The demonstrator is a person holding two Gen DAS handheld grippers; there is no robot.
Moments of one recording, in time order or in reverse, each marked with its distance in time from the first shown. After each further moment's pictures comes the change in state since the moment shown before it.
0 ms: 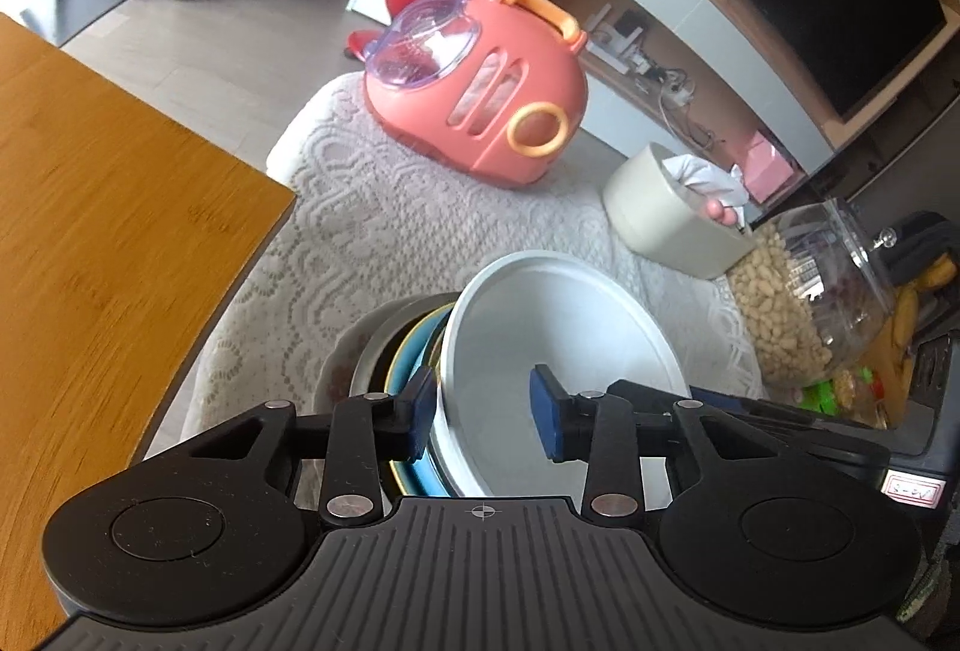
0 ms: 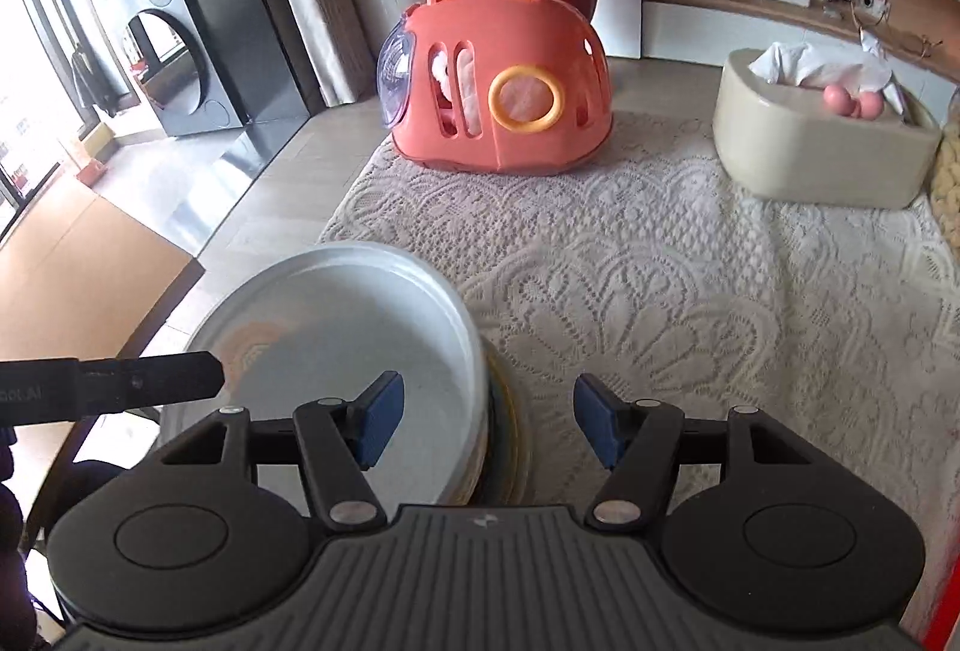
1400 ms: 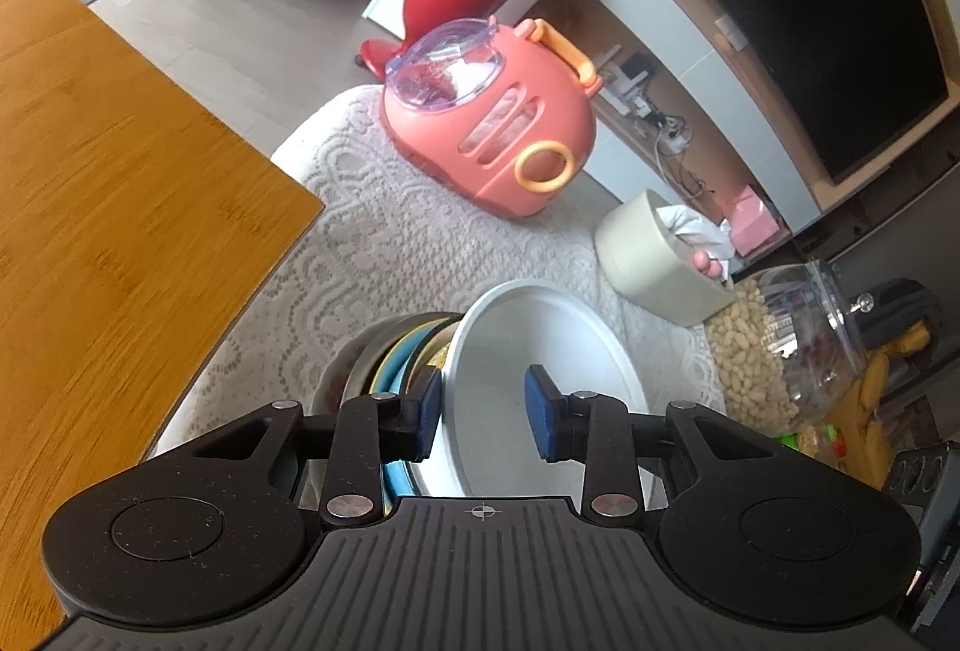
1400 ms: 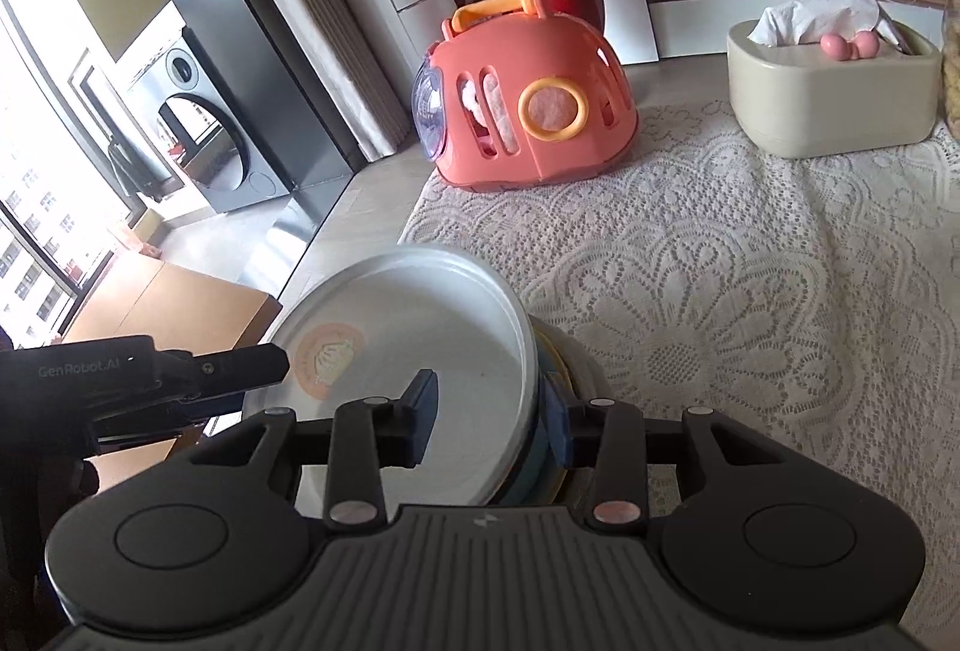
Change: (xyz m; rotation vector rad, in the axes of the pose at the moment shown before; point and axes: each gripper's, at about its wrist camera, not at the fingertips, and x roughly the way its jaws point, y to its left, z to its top) left arm -0.018 0.019 0.003 -0.122 -0.063 -0.066; right arm -0.016 0.000 -0.022 0.137 -0.106 0.112
